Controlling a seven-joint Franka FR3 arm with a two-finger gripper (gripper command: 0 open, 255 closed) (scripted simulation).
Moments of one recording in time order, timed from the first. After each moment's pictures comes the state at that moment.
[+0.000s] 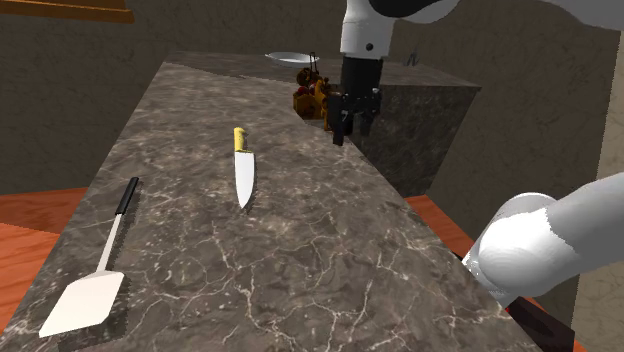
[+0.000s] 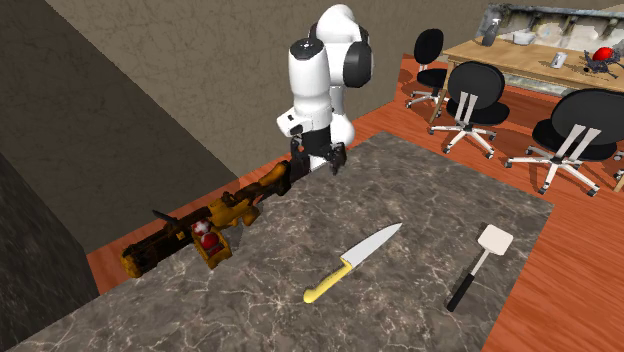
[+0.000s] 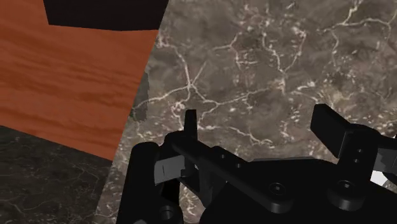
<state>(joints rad) 0.00 -0.53 0.19 -2.21 0.17 1.57 0.14</state>
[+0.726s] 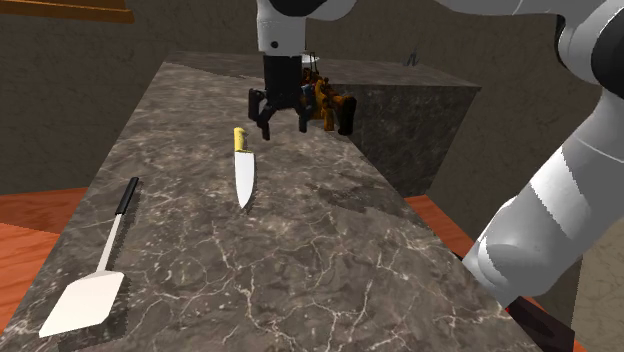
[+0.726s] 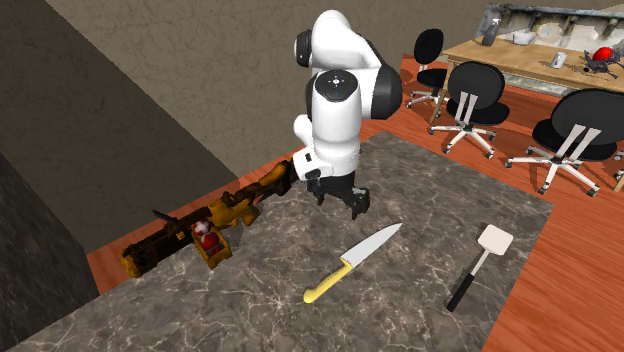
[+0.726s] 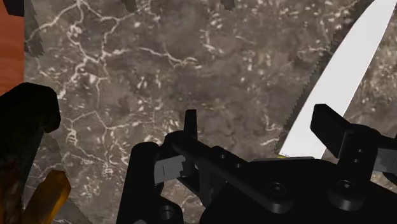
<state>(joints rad) 0.00 -0.07 0.35 -1.81 0.10 1.61 0.50</state>
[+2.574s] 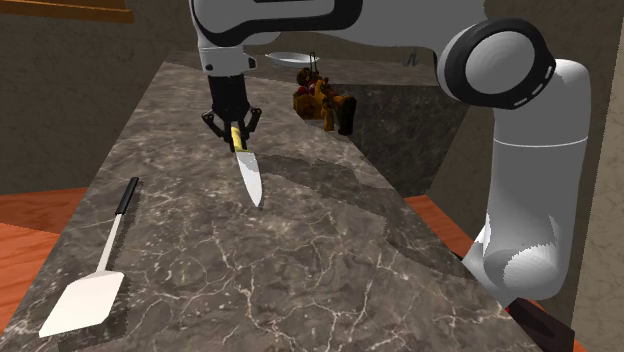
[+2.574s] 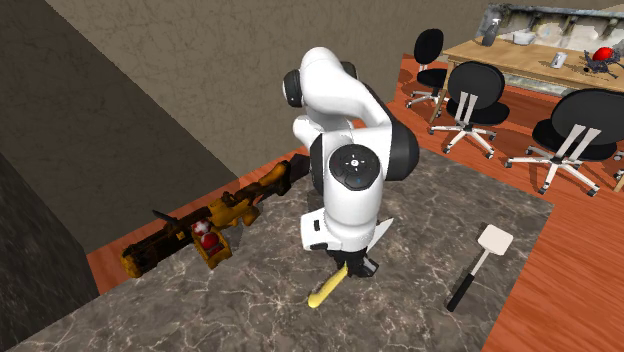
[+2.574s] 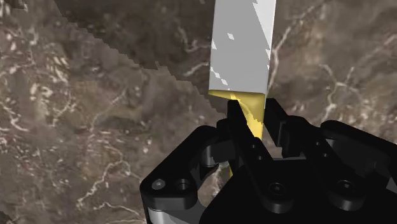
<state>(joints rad) 0.11 0.41 0.38 -1.36 -0.07 1.57 0.79</state>
